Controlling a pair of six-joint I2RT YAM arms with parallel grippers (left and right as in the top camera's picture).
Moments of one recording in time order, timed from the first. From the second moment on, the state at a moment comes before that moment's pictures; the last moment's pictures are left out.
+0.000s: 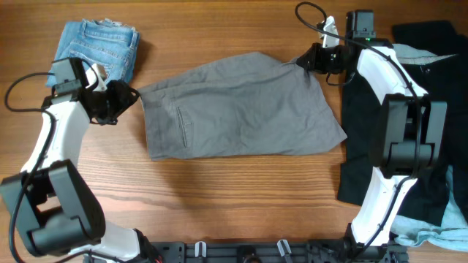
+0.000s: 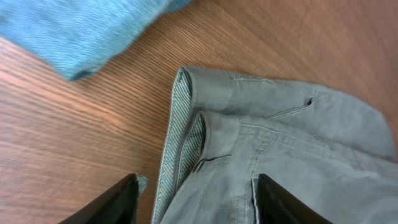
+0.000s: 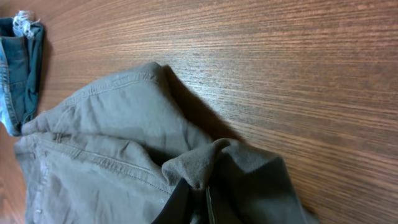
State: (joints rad) left arm 0.28 1.71 1.12 -0.56 0.39 -0.37; right arm -0.02 2.18 1.64 -0.58 -0.64 0.08
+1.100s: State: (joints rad) left arm 0.28 1.79 1.12 -0.37 0.54 -0.47; right arm 0.00 1.98 1.63 -0.44 -0.62 0.12
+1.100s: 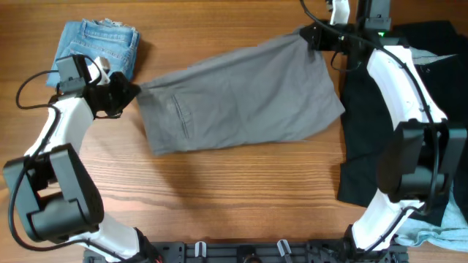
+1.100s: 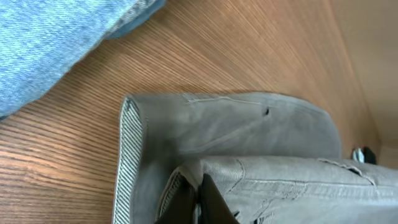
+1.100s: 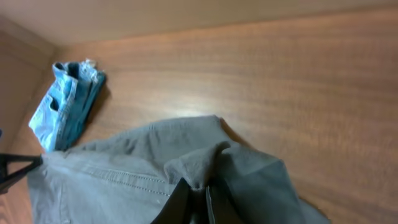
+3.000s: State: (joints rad) left arm -0.24 1.84 1.76 -1.05 0.24 -0.45; right arm 0.20 2.14 1.63 -0.88 -0.55 0.04
